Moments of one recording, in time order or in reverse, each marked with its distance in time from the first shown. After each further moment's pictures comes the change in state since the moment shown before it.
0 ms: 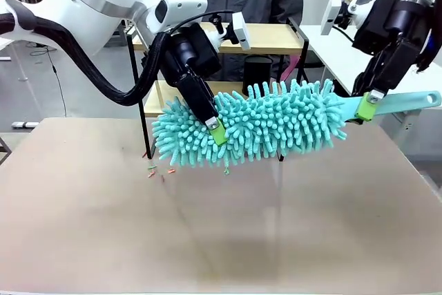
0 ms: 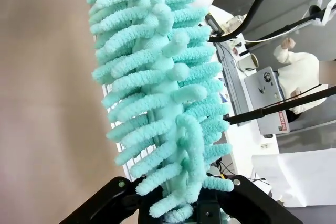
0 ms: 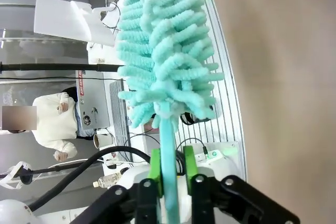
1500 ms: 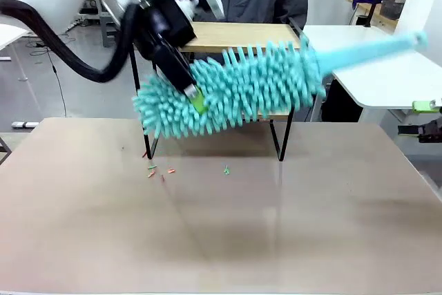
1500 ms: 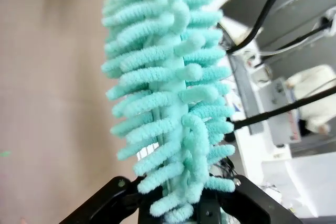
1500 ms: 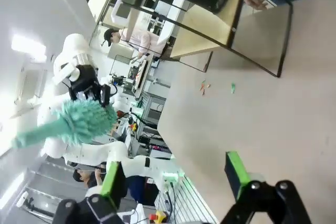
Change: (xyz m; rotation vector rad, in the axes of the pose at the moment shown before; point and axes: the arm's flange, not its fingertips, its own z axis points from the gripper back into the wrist) left arm -0.017 -0.034 0.067 0.124 -0.102 -0.033; right arm -0.260 -0.117 -0.014 0.014 -1.205 -0.382
